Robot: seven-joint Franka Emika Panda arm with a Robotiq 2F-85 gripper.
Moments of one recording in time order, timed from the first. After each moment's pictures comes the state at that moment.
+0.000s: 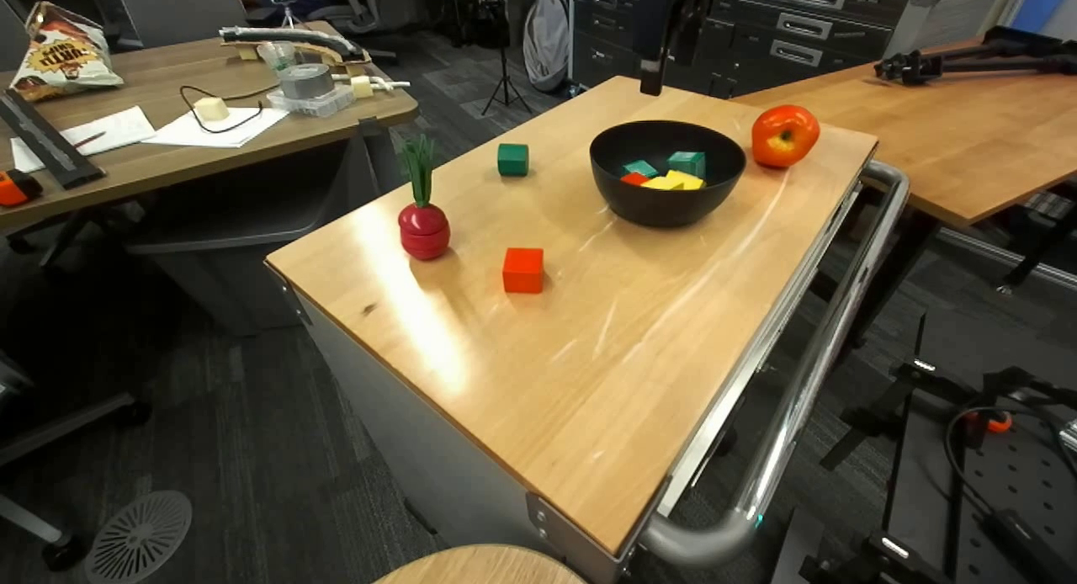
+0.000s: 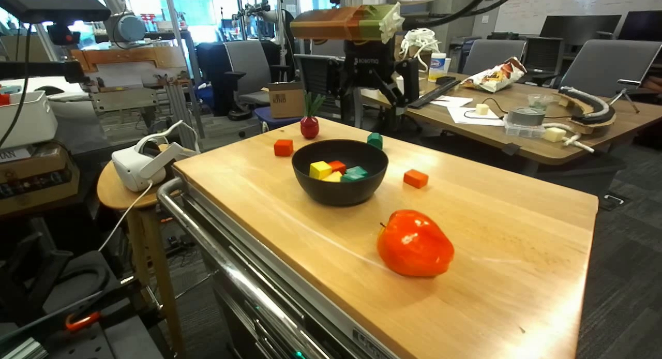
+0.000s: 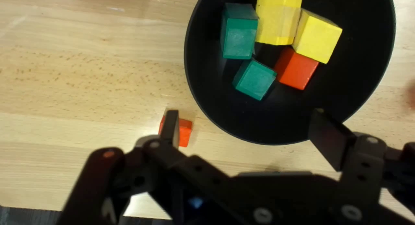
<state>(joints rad) -0.08 0.09 -0.07 -2.05 -0.07 2.19 -0.22</state>
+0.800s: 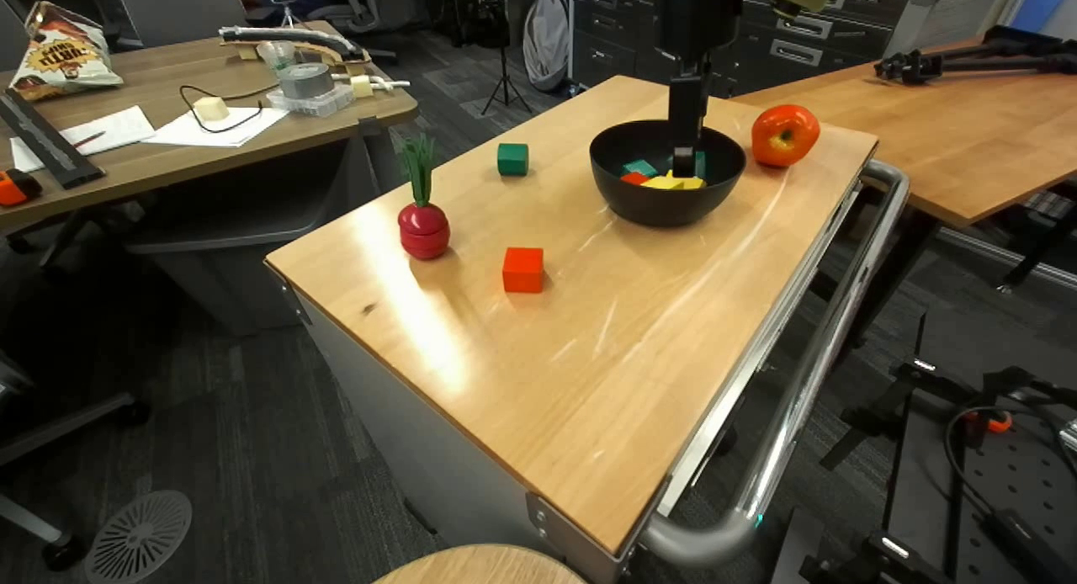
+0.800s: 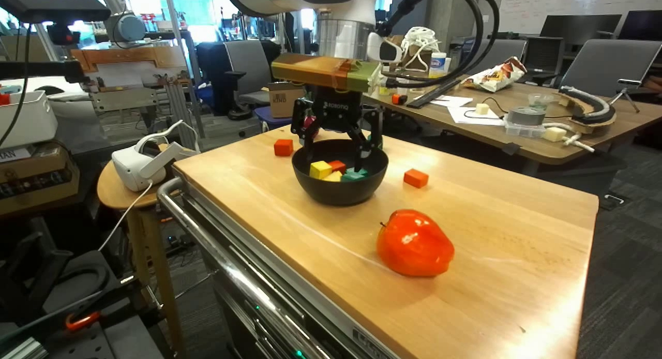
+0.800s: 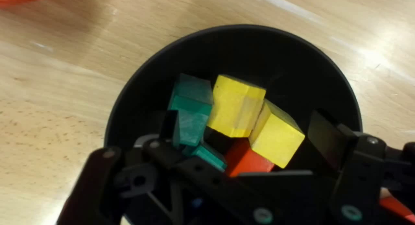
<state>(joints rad) -0.08 0.14 -0.03 -2.13 -0.06 2.13 -0.43</state>
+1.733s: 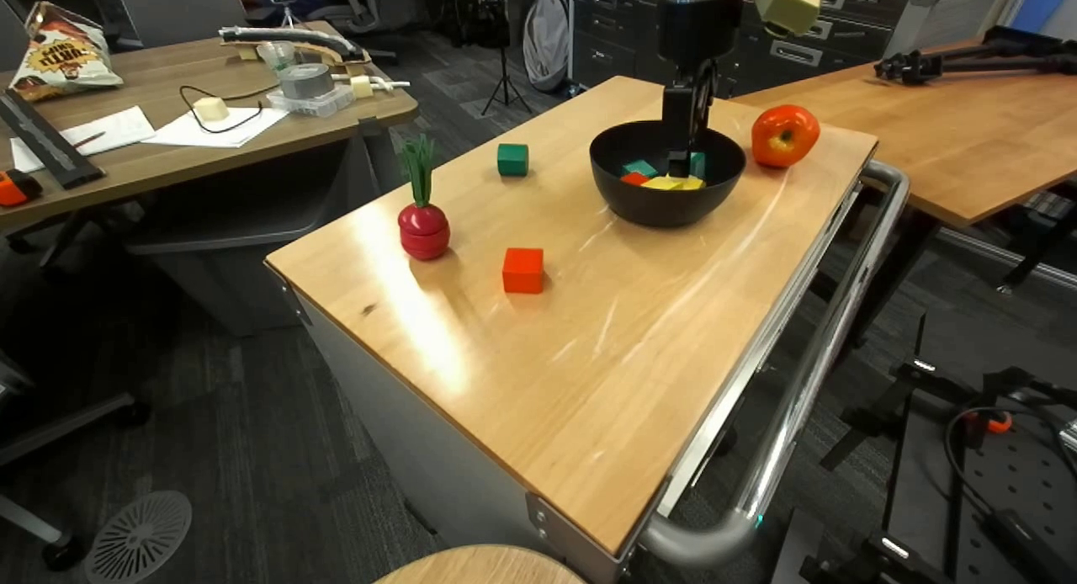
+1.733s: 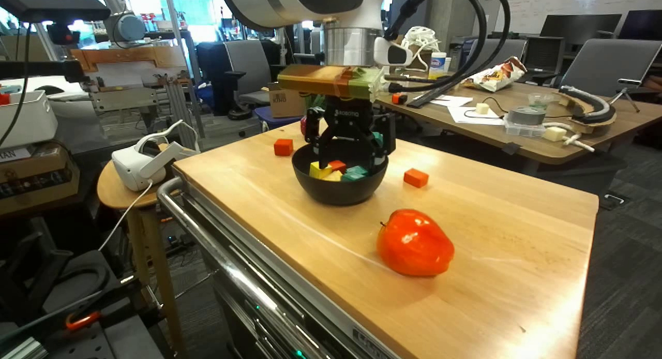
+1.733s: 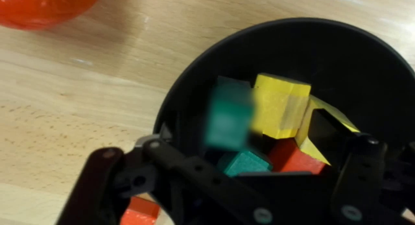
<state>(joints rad) -0.08 0.16 -0.05 -2.14 -0.14 2.20 -0.28</state>
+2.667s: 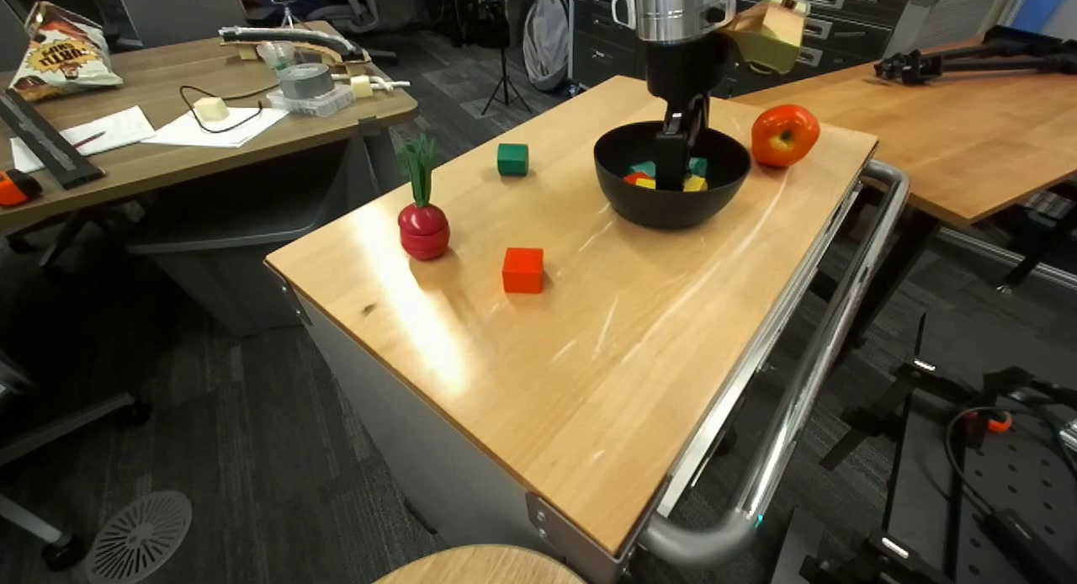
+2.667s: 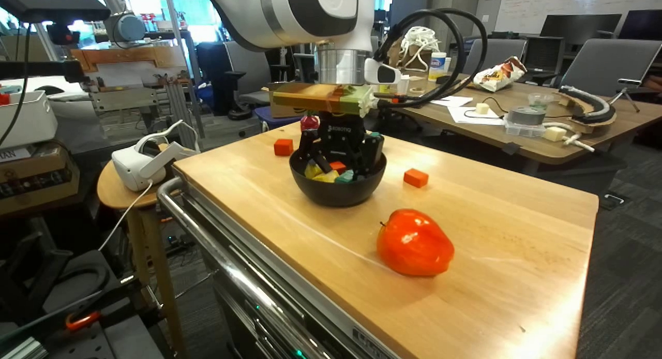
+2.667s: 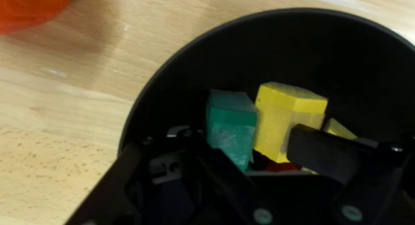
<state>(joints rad) -0.07 0.21 -0.03 -2.14 -0.18 2.20 -0.23</state>
